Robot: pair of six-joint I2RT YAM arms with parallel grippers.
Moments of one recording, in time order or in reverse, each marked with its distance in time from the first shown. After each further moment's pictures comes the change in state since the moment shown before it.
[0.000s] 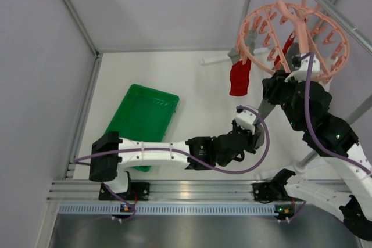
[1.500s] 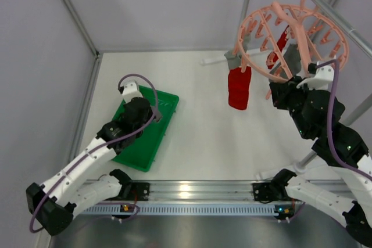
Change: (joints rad) left arm 0.796 -0.783 -0.495 -0.583 0.005 -0.180; right arm 0.000 -0.084 -0.033 -0.005 0.009 0.108
